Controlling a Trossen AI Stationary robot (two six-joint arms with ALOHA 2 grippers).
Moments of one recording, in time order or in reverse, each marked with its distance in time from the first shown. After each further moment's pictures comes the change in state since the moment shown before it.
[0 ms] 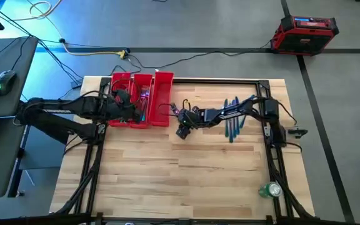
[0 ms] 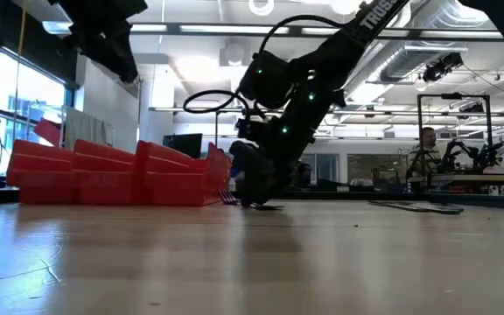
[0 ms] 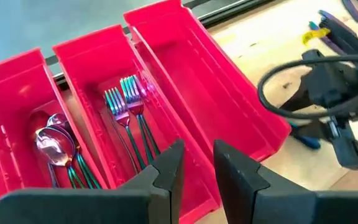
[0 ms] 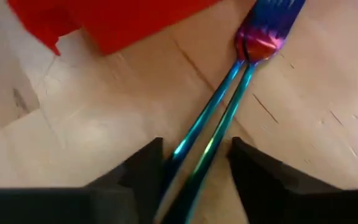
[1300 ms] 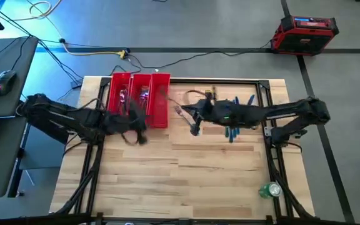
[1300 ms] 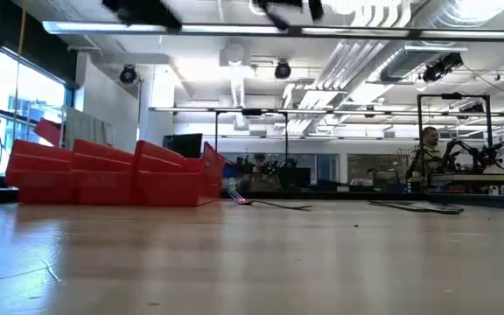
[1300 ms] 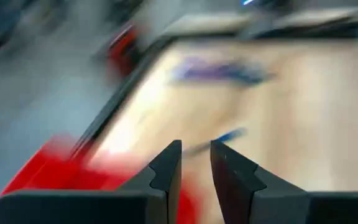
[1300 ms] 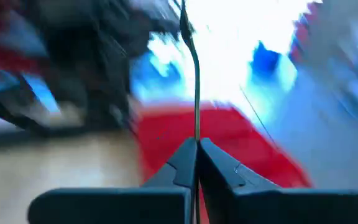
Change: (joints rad) left arm -0.260 0.014 -0.167 0.828 0.133 0.927; right arm 0.203 -0.653 -0.114 0.392 0.072 -0.429
